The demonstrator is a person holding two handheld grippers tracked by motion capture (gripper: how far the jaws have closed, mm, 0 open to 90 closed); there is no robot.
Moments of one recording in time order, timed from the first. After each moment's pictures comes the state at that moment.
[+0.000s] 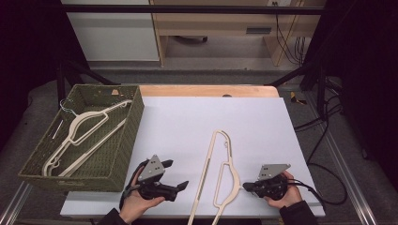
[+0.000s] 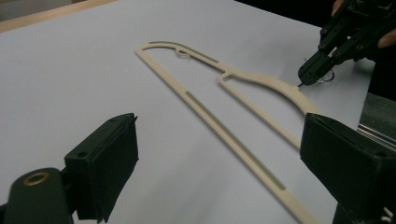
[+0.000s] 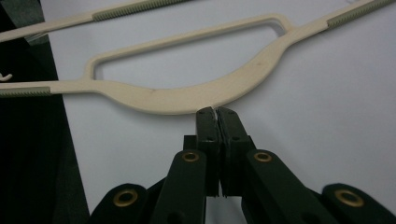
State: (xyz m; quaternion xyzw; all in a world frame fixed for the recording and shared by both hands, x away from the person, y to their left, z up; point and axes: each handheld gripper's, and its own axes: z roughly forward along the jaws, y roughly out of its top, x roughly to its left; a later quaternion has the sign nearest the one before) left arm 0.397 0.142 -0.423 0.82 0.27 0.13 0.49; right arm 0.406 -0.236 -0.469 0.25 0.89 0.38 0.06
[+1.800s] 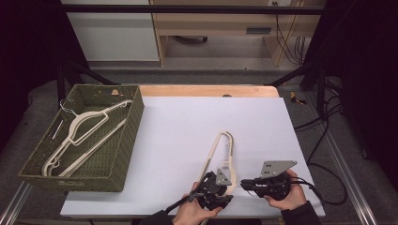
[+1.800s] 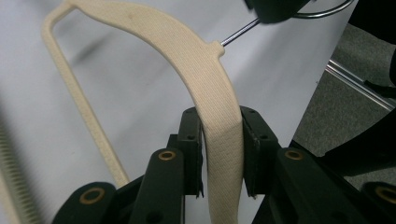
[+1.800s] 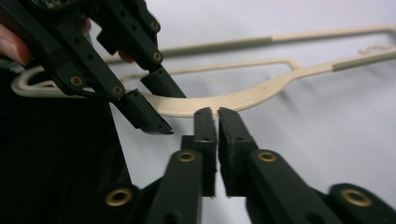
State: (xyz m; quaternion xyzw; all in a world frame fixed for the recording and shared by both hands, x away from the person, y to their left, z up) left arm 0.382 -0.001 -0.446 0.90 0.28 0.03 0.34; right arm 0.394 -0.226 -0.426 0.23 0.87 0.42 0.06
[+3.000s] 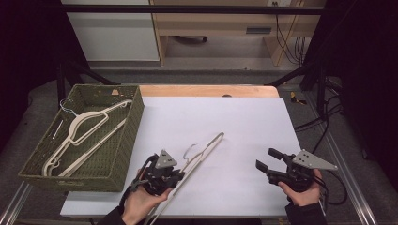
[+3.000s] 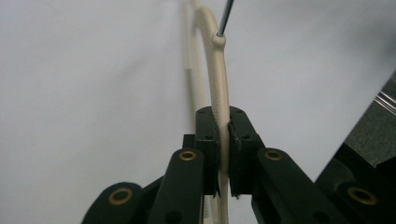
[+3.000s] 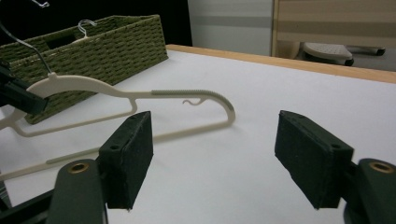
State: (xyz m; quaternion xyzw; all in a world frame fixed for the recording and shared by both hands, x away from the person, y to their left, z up) left arm 0.396 0.129 -0.384 0.85 0.36 0.11 0.36; right arm 0.396 -0.272 -0.412 0.38 0.70 0.57 0.21
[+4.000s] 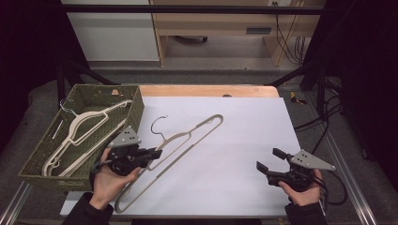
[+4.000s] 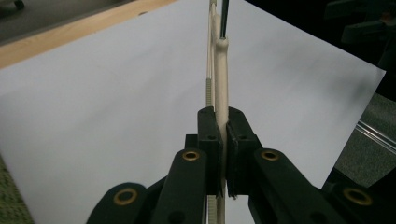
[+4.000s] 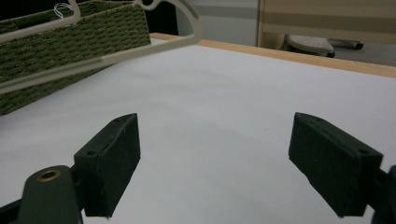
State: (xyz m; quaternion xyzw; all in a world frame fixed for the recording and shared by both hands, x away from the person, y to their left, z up) left arm 0.413 0.199 -0.317 0.82 0.33 0.13 0.44; right arm 0.398 -0.273 -0.417 0.39 0.71 0.54 0.23
